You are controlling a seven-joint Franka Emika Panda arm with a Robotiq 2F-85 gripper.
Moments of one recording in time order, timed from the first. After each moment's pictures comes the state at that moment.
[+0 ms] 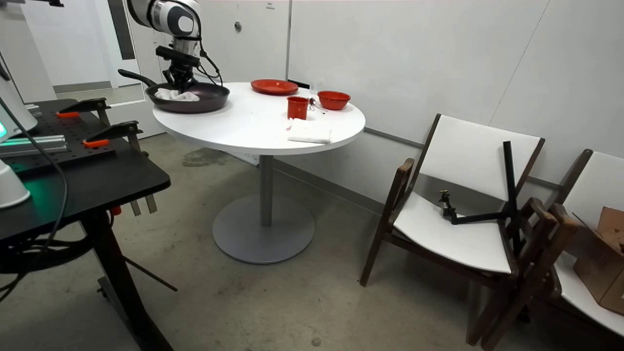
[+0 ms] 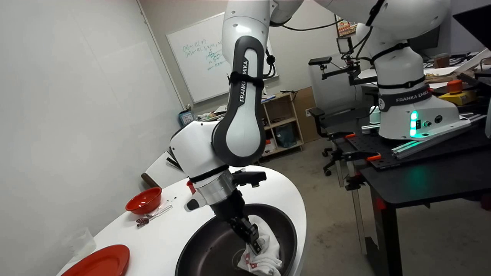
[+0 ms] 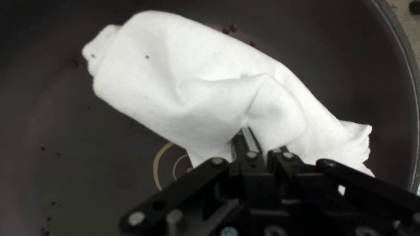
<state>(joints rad) 0.20 0.83 0.27 -1.82 -0.07 2.49 -0.33</state>
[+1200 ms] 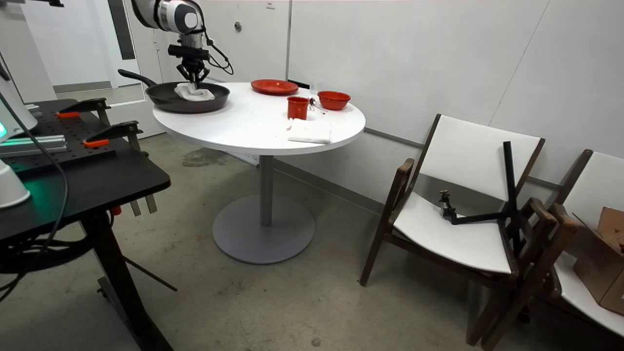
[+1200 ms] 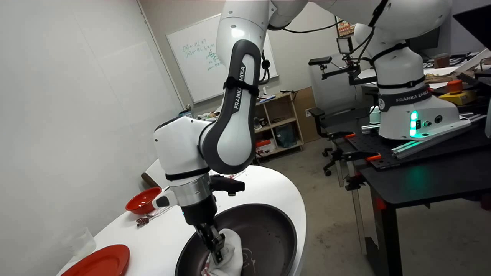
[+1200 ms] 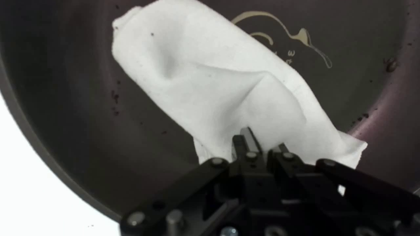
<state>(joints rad) 0.28 0.88 0.21 -1.68 -0.16 2.63 -0.29</state>
